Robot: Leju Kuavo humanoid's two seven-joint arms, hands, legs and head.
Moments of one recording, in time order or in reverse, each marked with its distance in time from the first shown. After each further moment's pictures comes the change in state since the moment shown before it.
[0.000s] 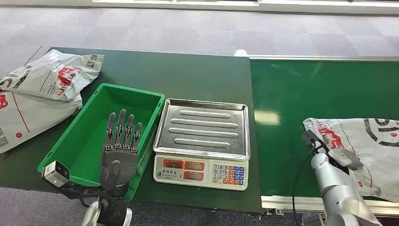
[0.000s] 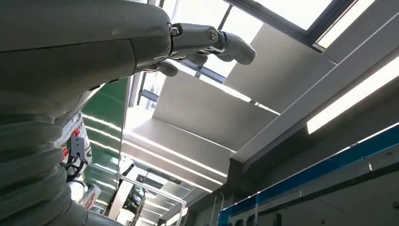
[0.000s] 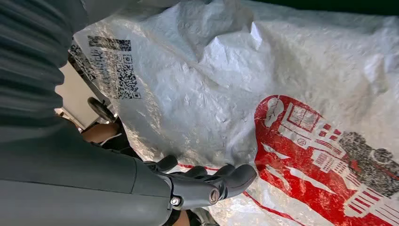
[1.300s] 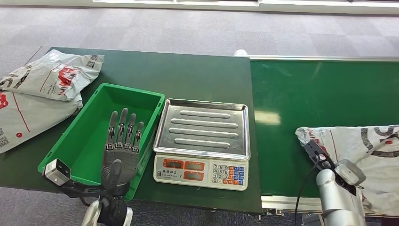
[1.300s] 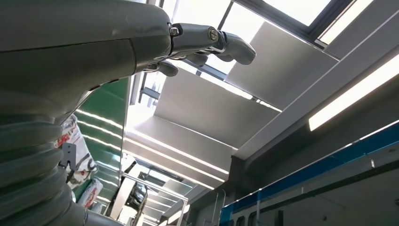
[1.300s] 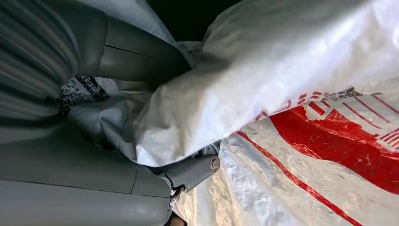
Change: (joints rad) left arm 0.000 0.001 -0.015 -0.021 0.009 0.012 0.024; right arm 0.218 0.056 -0.064 -0.341 -0.034 0.102 -0.071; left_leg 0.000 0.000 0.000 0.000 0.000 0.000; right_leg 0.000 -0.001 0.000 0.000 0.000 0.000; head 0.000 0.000
